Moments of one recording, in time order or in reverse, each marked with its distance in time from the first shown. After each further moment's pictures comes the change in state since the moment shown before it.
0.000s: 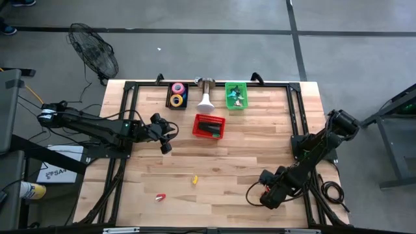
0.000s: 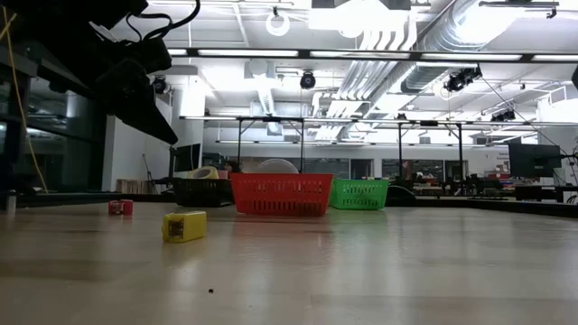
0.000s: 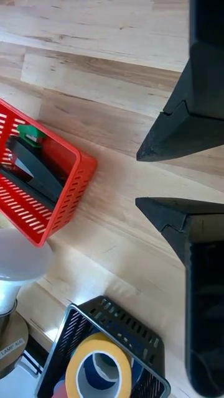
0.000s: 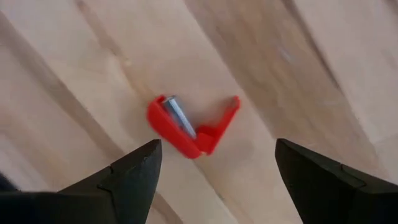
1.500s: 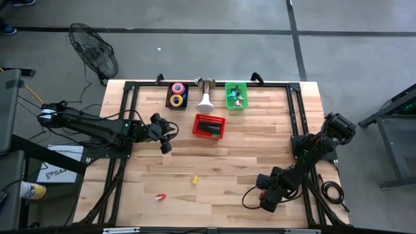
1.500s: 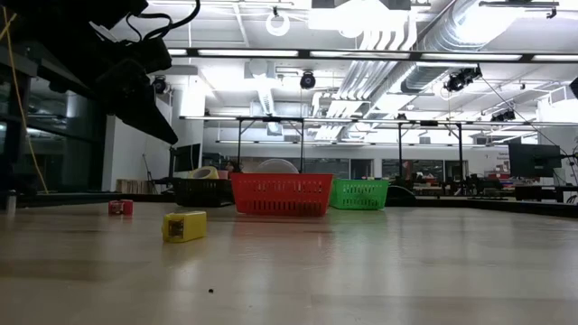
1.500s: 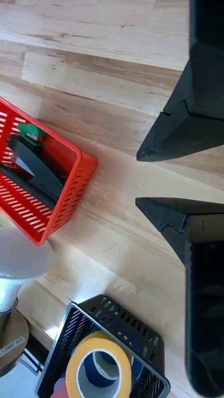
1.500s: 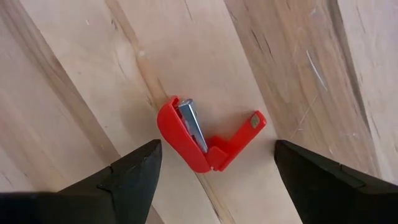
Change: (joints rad) left arm 0.000 0.000 0.000 0.001 -0.005 0.000; right arm -0.047 0.085 0.026 0.036 0.017 -0.222
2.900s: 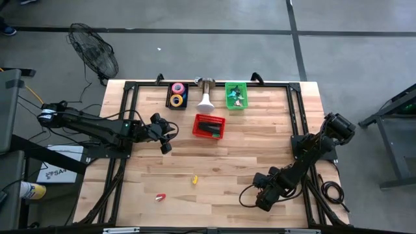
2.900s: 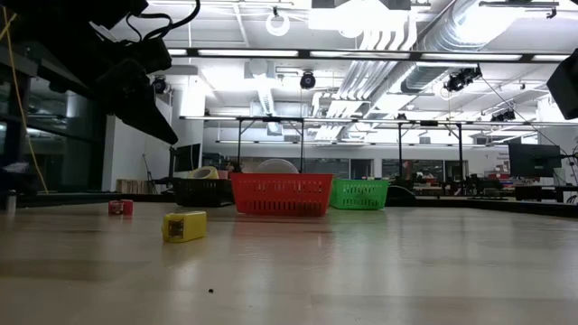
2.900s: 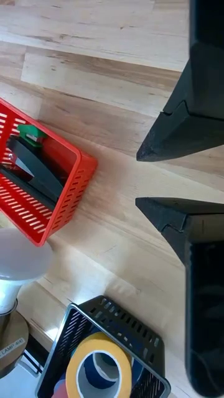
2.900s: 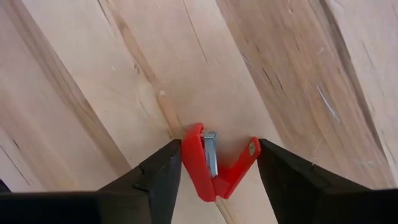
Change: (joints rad) left arm 0.000 0.000 0.000 0.000 0.003 0.000; right arm -0.010 0.000 0.005 0.062 -0.013 0.046
